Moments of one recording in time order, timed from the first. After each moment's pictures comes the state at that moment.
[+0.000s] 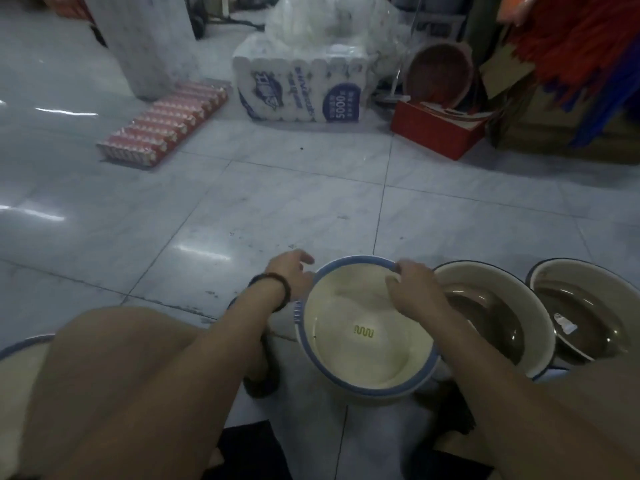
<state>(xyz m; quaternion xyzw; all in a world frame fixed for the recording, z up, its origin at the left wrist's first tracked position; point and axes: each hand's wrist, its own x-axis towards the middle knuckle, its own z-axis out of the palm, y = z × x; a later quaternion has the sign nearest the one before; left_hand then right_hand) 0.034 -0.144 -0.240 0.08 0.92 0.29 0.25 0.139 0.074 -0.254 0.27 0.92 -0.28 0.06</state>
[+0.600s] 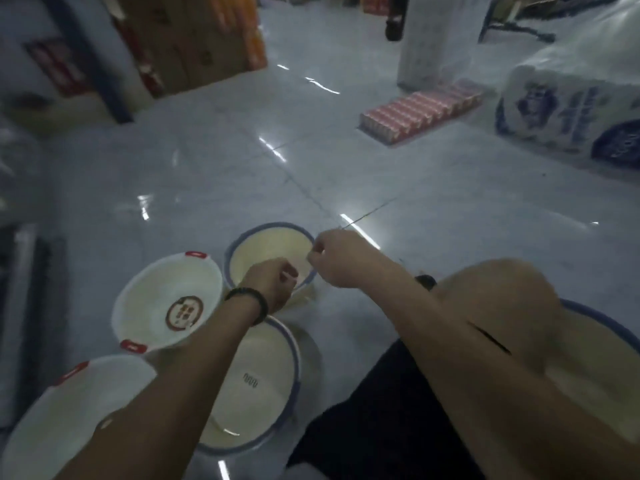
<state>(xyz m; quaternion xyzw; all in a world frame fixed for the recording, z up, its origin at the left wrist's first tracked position) 0.250 -0.546 -0.183 -0.22 0.94 0.25 0.07 0.182 -0.383 -0.121 -0.27 0.91 -0.26 0.18</state>
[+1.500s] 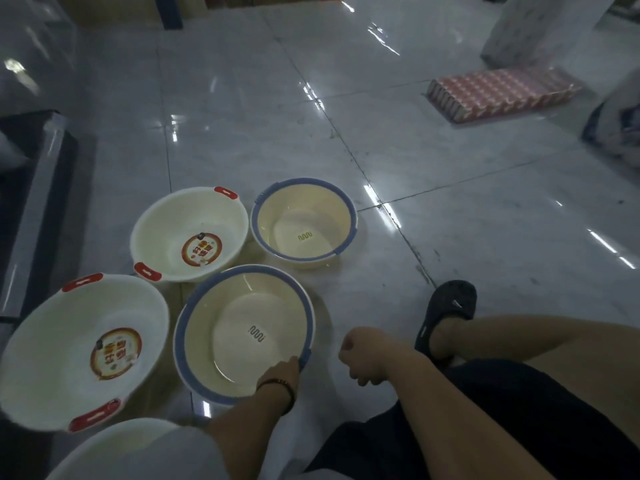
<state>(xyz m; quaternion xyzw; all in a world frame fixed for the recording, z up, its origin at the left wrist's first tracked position) 0.395 -0.527 -0.440 -0.34 0.84 0.23 0.36 0.259 -0.399 -0.271 -0.25 0.82 -0.07 0.51</state>
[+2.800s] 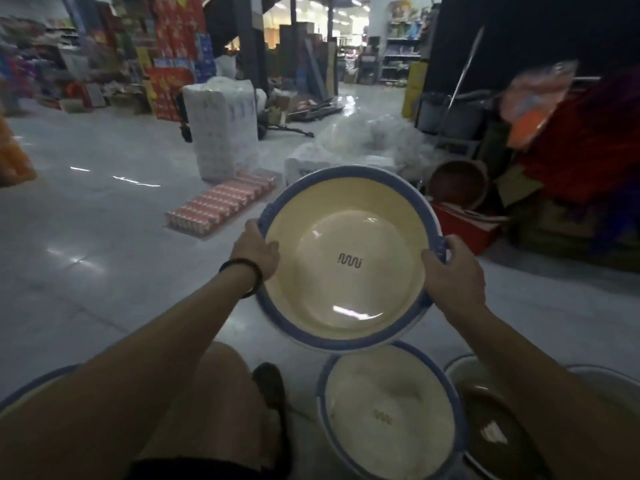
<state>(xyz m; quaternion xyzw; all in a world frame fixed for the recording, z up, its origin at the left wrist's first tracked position) -0.008 -0.268 -0.063 -0.04 0.91 0.41 -0.06 0.101 0.026 -0.067 0.20 0.83 -0.42 -0.29</state>
